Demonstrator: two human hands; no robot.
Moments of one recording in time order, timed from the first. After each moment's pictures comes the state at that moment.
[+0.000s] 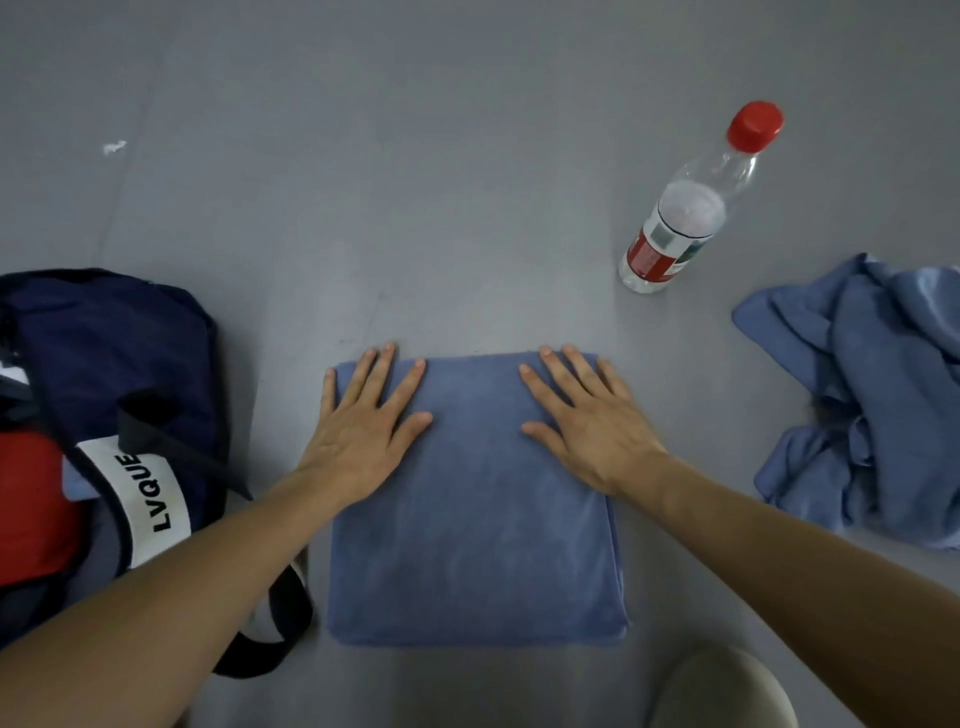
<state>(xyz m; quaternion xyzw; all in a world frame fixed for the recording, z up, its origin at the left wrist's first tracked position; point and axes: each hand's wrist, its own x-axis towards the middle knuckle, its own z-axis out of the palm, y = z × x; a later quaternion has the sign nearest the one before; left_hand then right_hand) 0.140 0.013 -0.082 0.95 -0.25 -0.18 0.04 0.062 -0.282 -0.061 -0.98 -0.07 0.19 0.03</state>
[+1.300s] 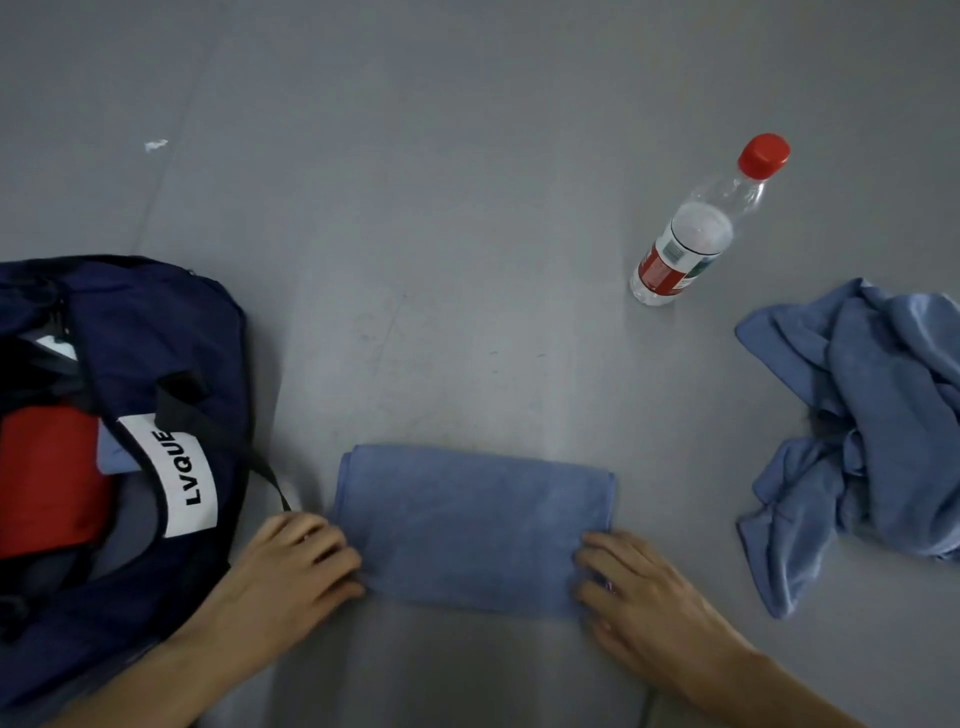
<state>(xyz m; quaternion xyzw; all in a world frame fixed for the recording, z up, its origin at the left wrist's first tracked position) 0.027 0.122 -0.027 0.89 -0.44 -0.08 0.03 -0.094 -0.268 -0.023 -0.96 -0.25 0.08 0.11</state>
